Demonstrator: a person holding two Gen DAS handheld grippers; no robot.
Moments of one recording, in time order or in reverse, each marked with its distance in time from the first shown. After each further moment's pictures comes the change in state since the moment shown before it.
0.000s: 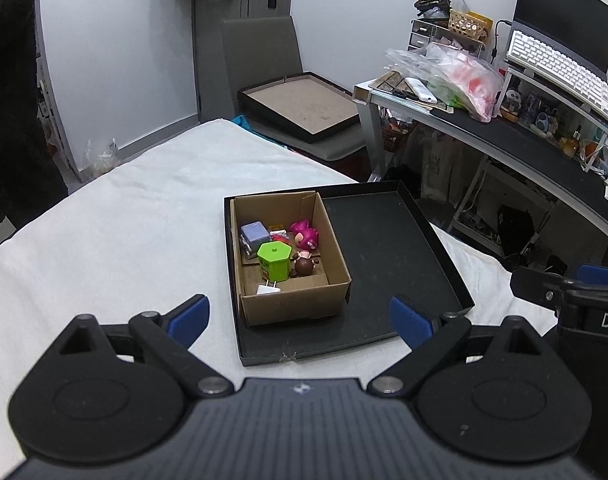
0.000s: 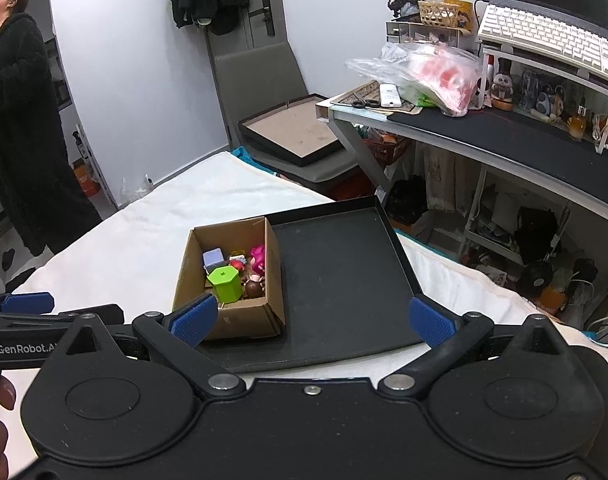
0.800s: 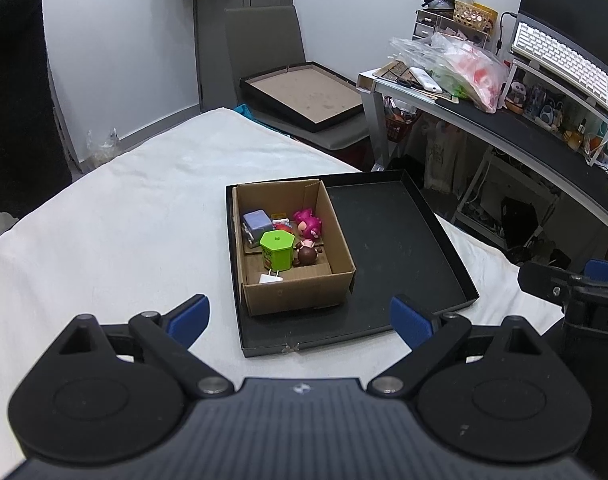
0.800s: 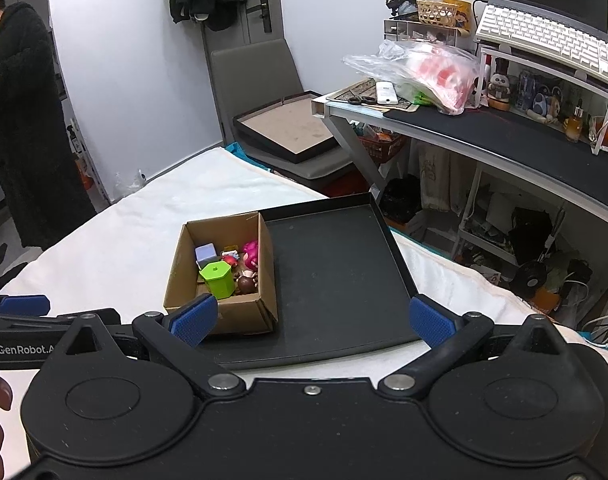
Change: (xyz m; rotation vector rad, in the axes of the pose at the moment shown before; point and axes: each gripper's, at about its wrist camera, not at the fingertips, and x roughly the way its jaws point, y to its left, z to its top) left arm 0.009 0.002 -0.006 -0.009 0.028 0.005; right arm 0.003 0.003 -0.005 -0.013 0.001 -0.024
